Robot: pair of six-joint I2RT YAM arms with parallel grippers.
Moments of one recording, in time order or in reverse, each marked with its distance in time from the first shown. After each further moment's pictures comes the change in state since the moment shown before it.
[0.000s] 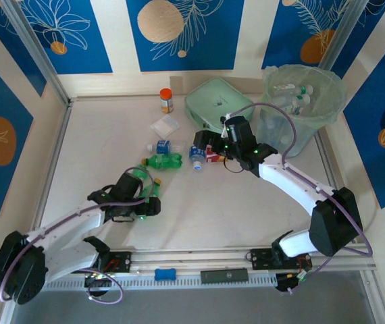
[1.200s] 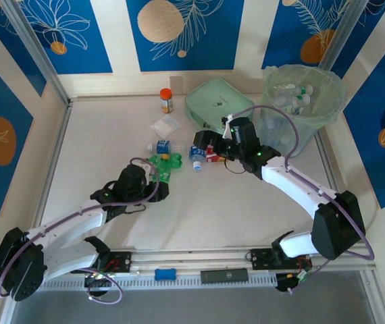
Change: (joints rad) left arm -0.073 -0.007 0.031 0.385 0.041 -0.068; right arm -0.017 -0.033 -0.048 0.079 -0.142 0.064
